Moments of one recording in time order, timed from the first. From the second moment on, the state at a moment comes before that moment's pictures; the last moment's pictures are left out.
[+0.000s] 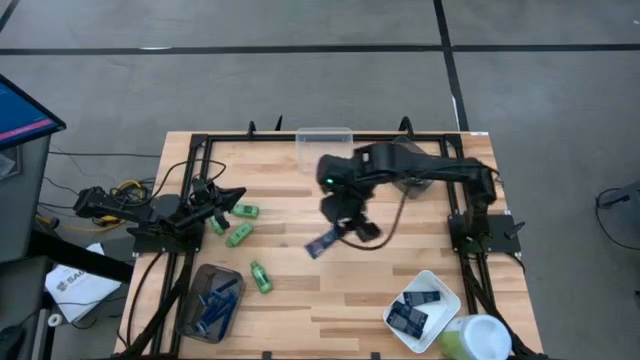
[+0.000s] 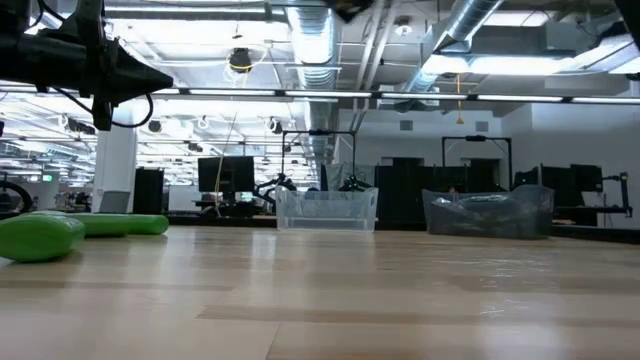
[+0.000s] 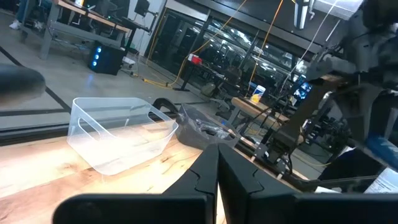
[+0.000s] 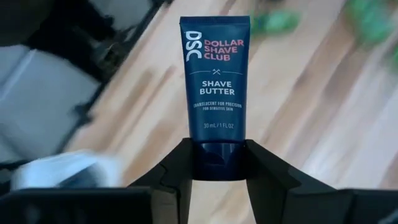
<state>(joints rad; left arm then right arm) -0.21 0.11 0.05 0.14 -0.73 -0.42 -0.01 1.94 2.11 -1.34 -0.45 -0.48</state>
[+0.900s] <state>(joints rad) -0.21 0.13 0.05 0.16 -0.73 -0.42 0.71 1.39 1.05 -1.06 -0.24 0.35</state>
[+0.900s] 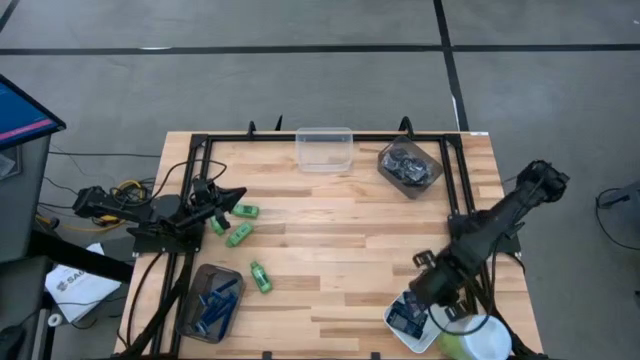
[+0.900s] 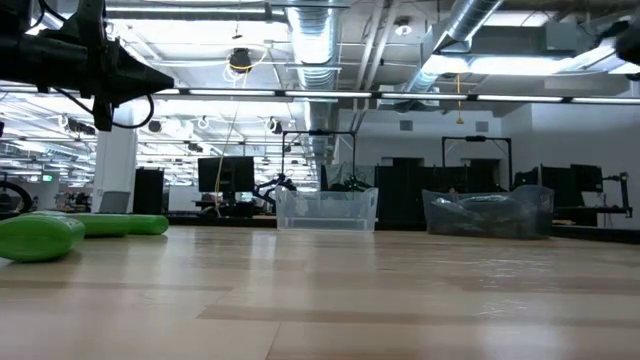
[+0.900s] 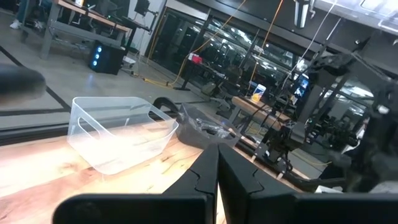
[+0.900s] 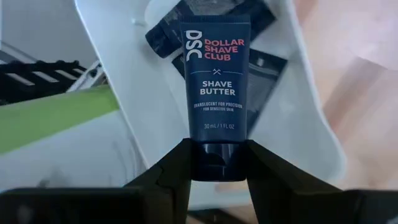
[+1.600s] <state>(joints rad) -0.21 0.13 0.05 0.17 -0.73 -0.42 0.76 1.36 0.96 -0.99 -0.24 0.52</state>
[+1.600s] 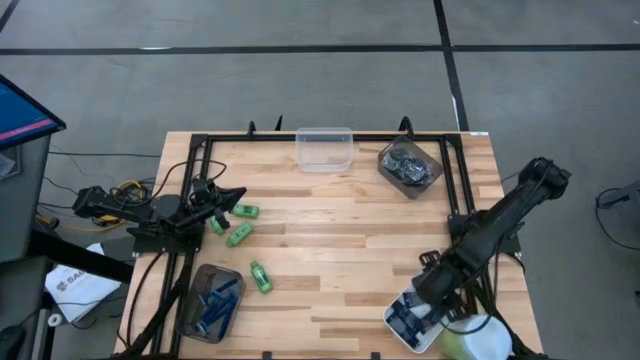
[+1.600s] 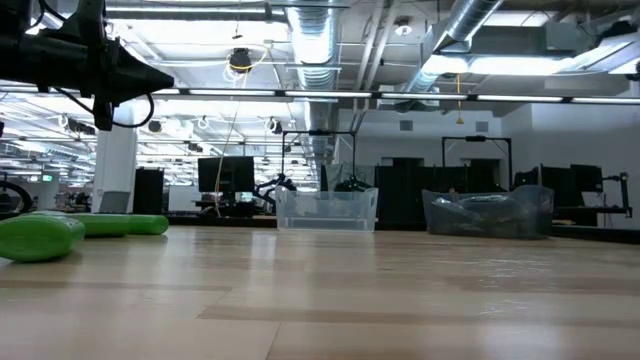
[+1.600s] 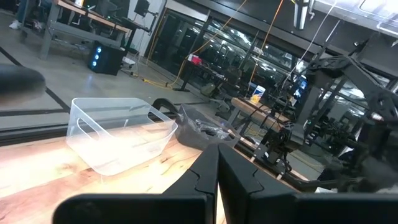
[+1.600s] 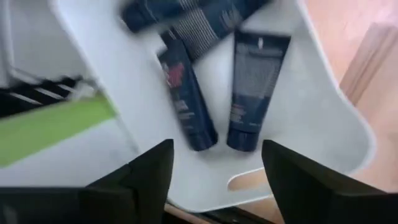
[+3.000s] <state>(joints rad) -0.21 0.14 0.05 0.19 -0.73 -0.42 0.66 0.02 0.54 -0.69 0.50 0.46</state>
